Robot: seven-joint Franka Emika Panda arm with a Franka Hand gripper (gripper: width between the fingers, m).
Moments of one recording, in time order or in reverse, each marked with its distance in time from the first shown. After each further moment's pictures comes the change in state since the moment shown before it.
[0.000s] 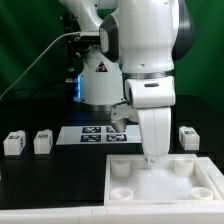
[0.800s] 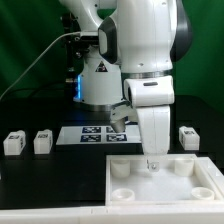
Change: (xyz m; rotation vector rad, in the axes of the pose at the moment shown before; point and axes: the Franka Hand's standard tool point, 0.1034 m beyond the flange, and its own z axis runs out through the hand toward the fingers) arm -0.001 0.000 0.000 -0.014 0.005 0.004
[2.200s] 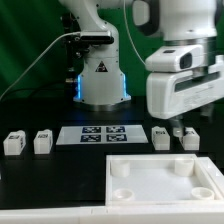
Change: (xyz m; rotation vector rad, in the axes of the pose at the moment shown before) arm 0.114 -0.030 -0.042 0.044 0.018 1.061
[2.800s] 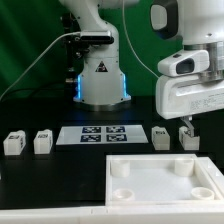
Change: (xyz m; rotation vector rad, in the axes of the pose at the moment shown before) arm -0.001 -0.006 0.004 0.028 -0.044 0.326
